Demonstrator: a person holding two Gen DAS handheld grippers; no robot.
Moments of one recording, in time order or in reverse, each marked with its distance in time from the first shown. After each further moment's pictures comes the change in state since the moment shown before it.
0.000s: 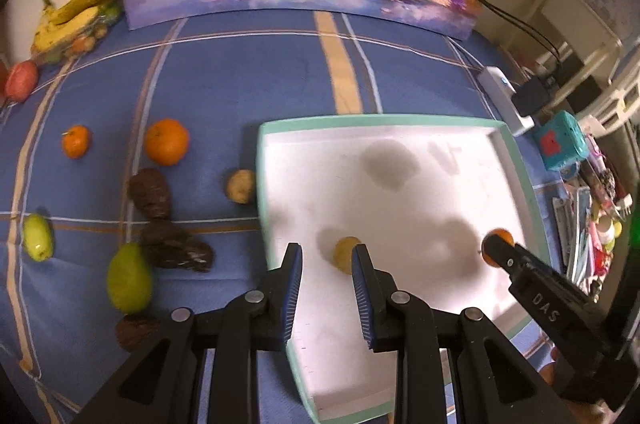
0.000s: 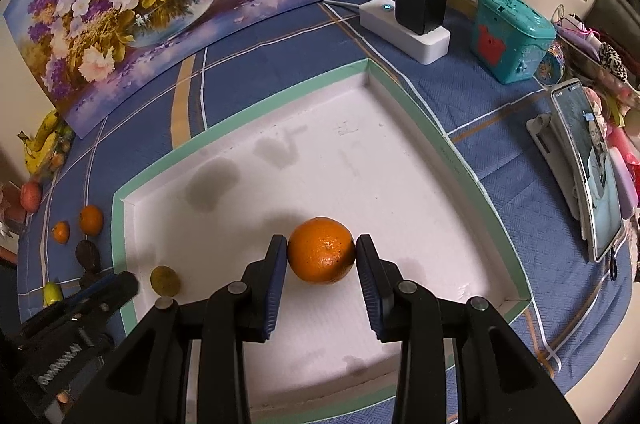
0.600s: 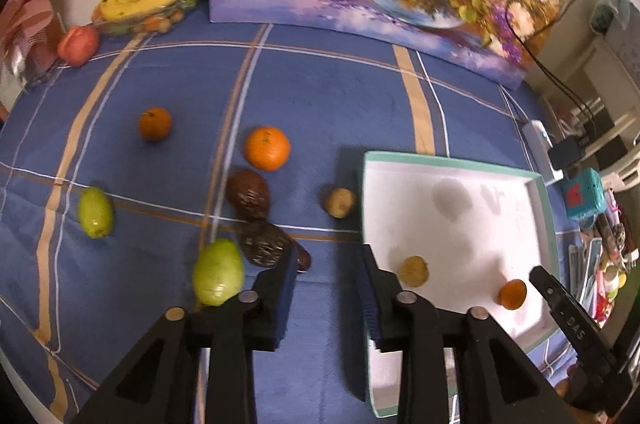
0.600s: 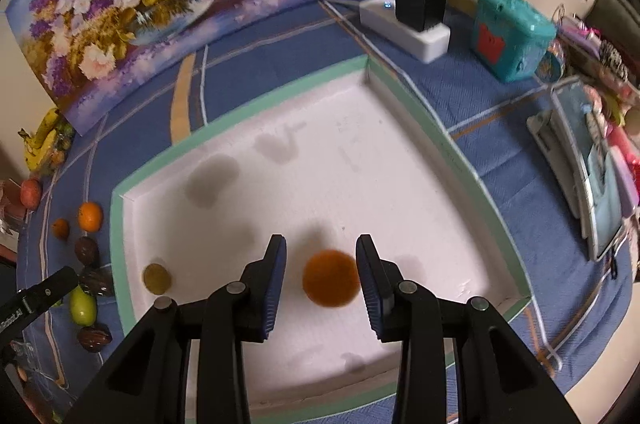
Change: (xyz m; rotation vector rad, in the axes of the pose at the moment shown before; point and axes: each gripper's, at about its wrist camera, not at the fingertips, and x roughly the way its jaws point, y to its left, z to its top) left arm -0.033 0.060 0.002 -0.155 -0.058 0.076; right arm -0.013 0.000 0.001 -0.015 -0.027 0.005
